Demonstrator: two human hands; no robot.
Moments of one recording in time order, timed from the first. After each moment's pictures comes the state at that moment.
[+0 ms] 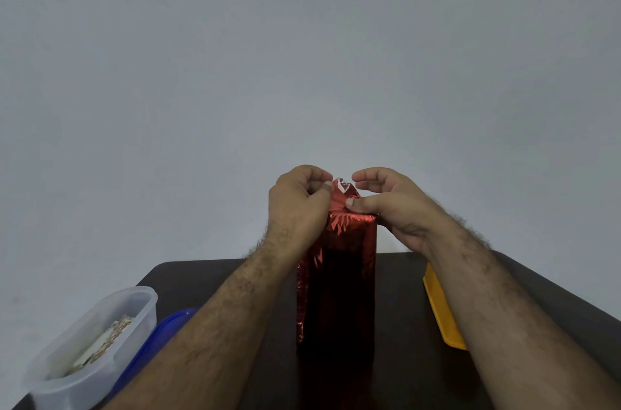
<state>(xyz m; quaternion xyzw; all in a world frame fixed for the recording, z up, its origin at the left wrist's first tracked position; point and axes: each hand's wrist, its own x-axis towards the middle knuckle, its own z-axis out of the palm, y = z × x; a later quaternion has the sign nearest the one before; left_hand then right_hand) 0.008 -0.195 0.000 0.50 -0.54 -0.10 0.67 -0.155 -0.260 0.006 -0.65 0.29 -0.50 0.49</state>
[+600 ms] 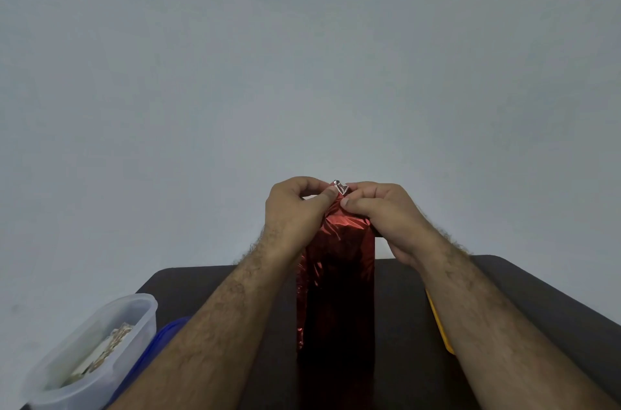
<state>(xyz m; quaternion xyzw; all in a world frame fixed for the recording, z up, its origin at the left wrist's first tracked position) 0.016 -0.200 -0.001 0.48 -0.52 -0.18 0.68 -0.139 -0.250 0.002 -0.67 0.27 -0.52 0.45</state>
